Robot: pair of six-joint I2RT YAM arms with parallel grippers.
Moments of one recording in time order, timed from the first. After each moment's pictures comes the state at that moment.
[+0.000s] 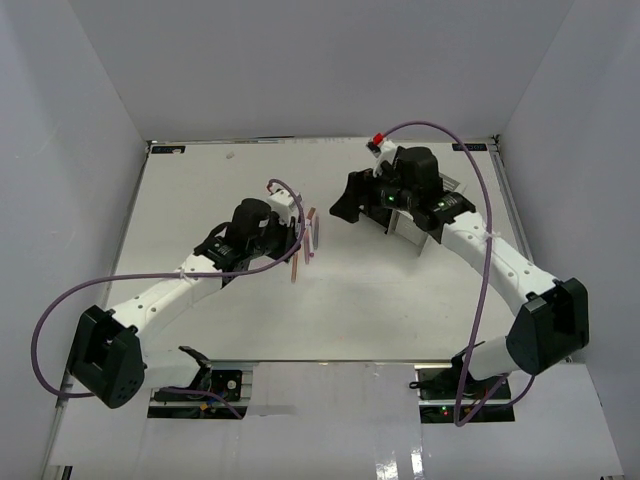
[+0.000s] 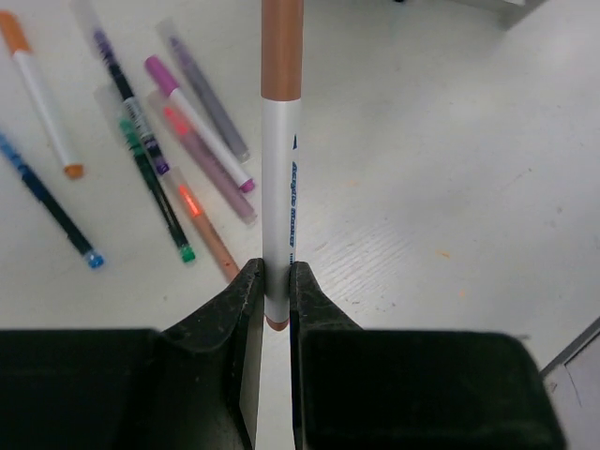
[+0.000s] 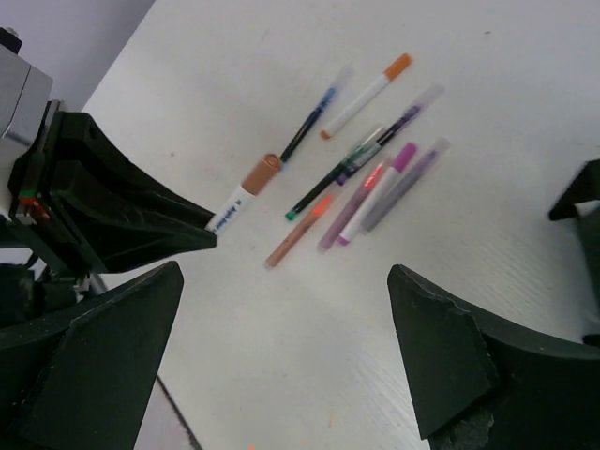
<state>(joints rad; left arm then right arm) -0.59 1.26 0.88 -0.22 0.09 -0.19 0.49 1.40 1.20 -0.24 -0.46 0.25</state>
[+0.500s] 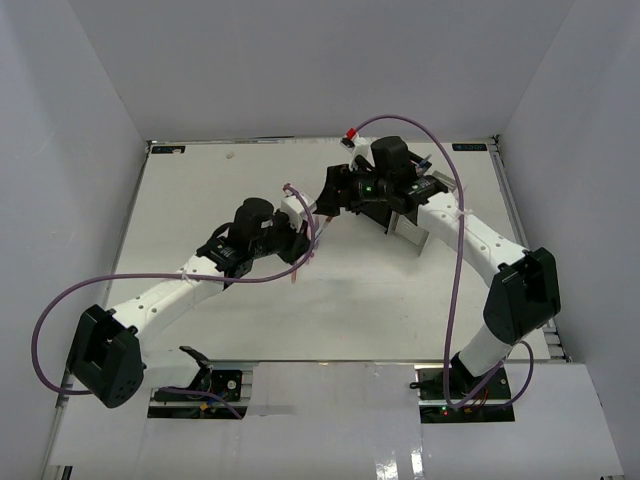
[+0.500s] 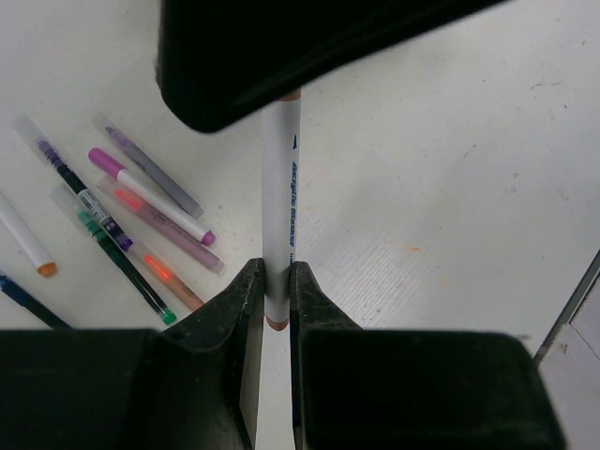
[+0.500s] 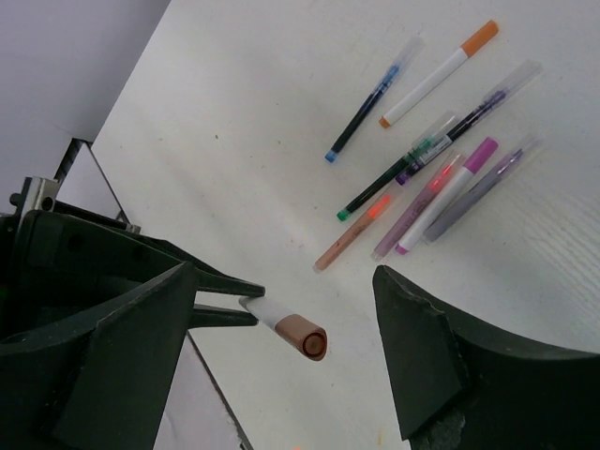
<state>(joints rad) -0.62 1.25 0.88 -0.11 0.29 0.03 0.57 1.62 1.41 -0.31 -0.55 0.33</state>
